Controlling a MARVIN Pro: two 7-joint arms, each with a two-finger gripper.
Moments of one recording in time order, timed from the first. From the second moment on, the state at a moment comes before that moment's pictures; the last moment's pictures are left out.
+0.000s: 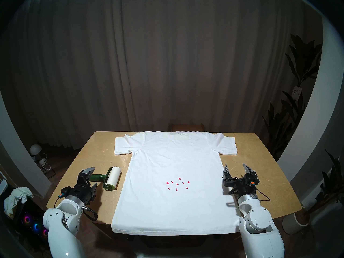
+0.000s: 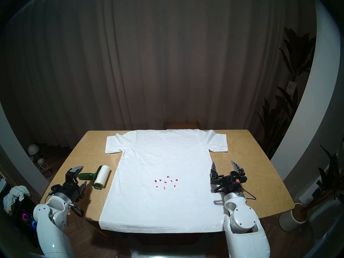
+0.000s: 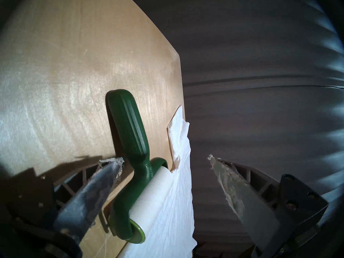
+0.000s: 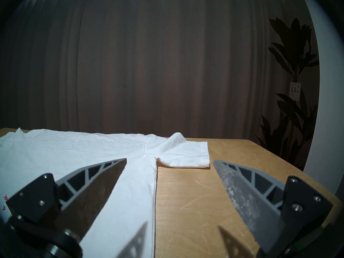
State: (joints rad) left arm 1.92 -1.68 -2.18 -1.88 -1.52 0.62 0.21; right arm -1.96 -1.49 1.69 -1.72 0.07 -0.22 0.05
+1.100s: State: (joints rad) left arm 1.82 -1.65 -2.15 -1.77 -1.52 0.57 0.26; right arm -1.96 -1.49 1.69 -1.73 0.07 -0.24 0.04
